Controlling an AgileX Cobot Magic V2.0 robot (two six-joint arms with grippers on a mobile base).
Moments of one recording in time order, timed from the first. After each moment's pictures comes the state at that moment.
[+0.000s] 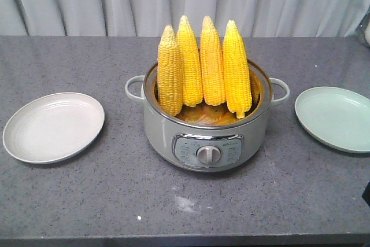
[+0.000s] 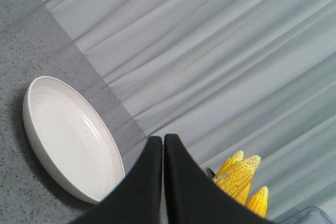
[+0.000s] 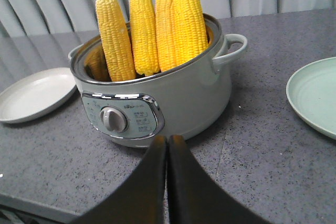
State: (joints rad) left arm -0.01 -0.01 0.03 -0.45 -0.03 -0.59; right arm -0.03 0.25 -0.46 0.68 0.71 -0.44
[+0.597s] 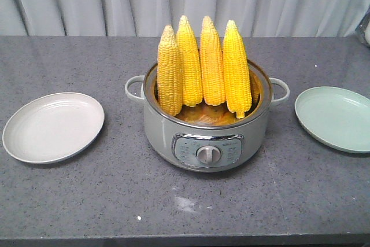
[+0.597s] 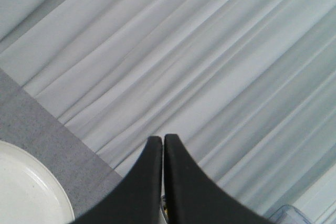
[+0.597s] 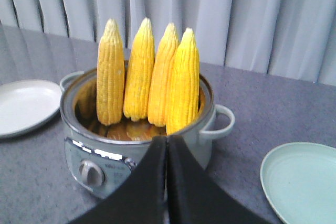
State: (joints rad) left arm -0.01 -0.01 -0.21 -0.30 0.07 -0.59; right arm -0.03 0.48 -0.69 0.76 0.63 -0.70
